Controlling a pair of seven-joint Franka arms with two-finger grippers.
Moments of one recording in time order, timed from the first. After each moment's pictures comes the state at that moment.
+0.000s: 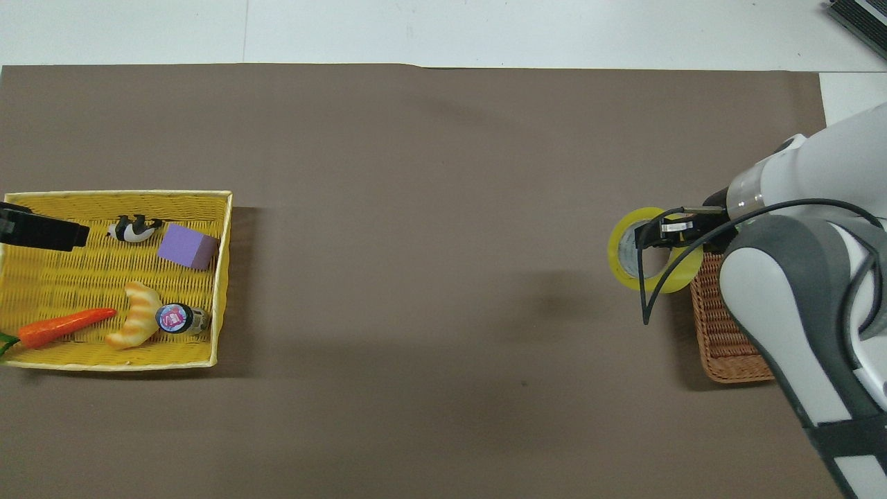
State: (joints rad) left arm -0.02 -0.07 -0.04 -1.55 -0.03 1.55 0.24; right arm 0.05 0.06 0.02 -1.83 0.11 1.82 0.11
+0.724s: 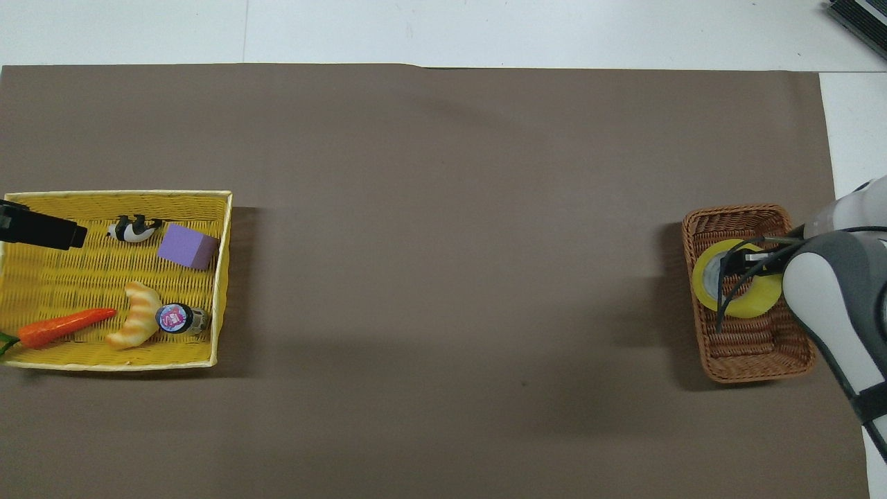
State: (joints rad) left arm -0.02 -0.03 -0.05 -1.50 -0.03 1.50 0.24; right arm -0.18 0.06 0.02 -2.02 -0.06 1.92 0.00
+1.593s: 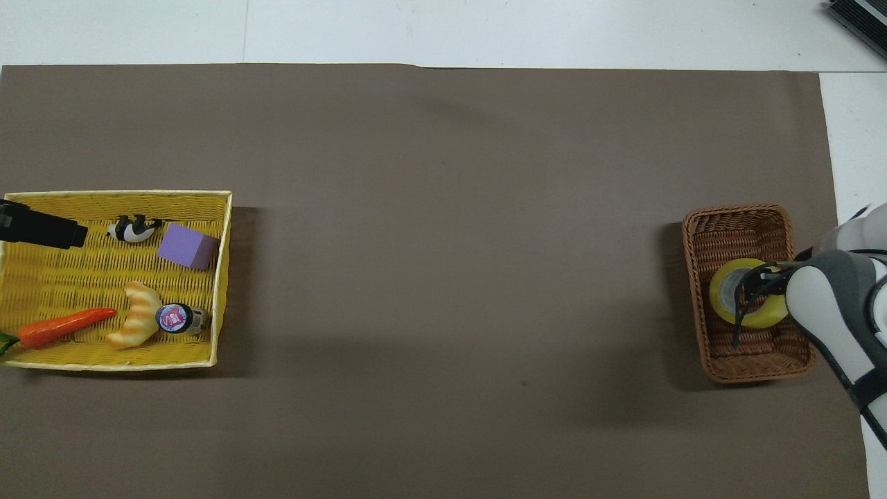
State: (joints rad) left arm -0.02 -0.03 -0.05 -1.50 -0.03 1.50 0.22; right arm -0.27 0.11 0.02 -2.08 -0.11 2.03 -0.11
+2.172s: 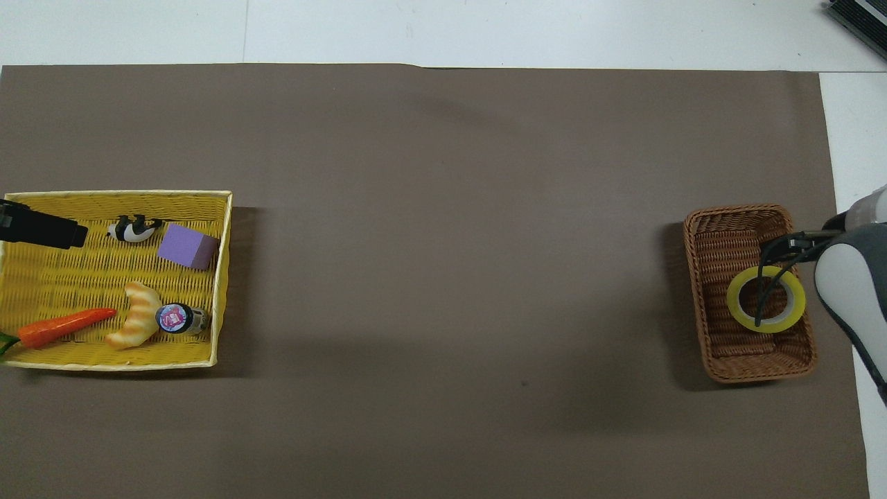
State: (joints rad) left arm -0.02 -0.03 -0.05 -1.50 -0.03 1.50 0.22; right arm -0.25 0.09 0.04 -1.92 -0.12 1.96 -0.11
